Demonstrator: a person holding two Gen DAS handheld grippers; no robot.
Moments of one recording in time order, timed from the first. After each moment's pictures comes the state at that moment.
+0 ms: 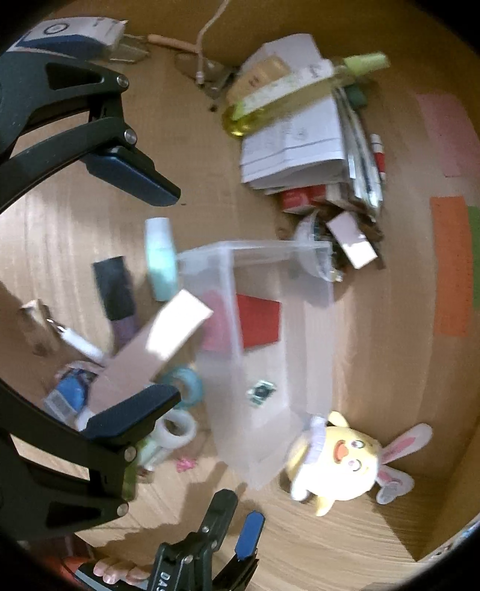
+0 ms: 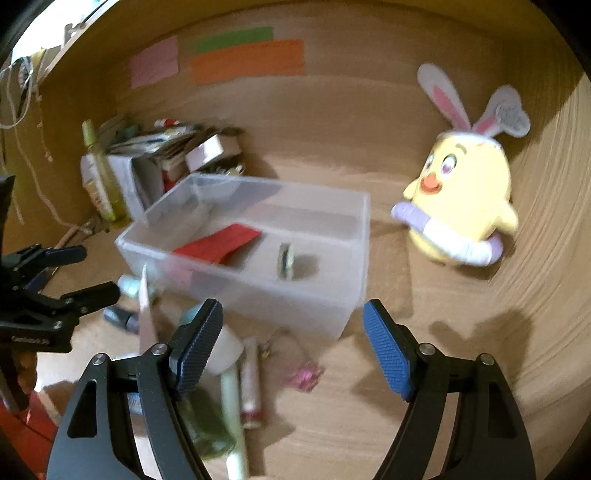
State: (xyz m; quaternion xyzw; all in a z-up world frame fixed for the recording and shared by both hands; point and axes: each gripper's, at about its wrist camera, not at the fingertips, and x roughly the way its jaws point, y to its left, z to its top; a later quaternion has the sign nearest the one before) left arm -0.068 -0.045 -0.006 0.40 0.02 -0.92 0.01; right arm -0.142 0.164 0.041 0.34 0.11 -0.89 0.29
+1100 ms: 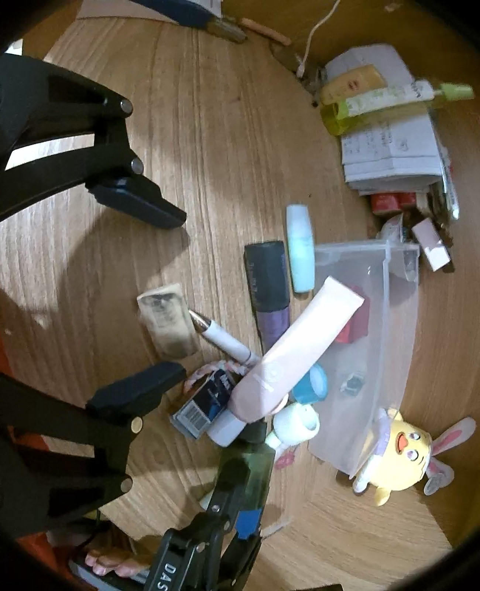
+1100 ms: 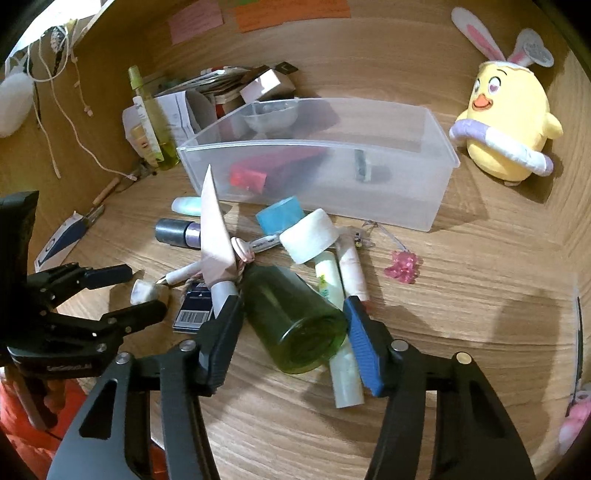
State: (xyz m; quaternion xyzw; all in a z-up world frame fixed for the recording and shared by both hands) left arm -0.001 -0.039 -0.065 0.45 0.04 -0.89 0.01; right arm -0.083 0.152 -0.020 0.40 0.08 -0.85 0.34
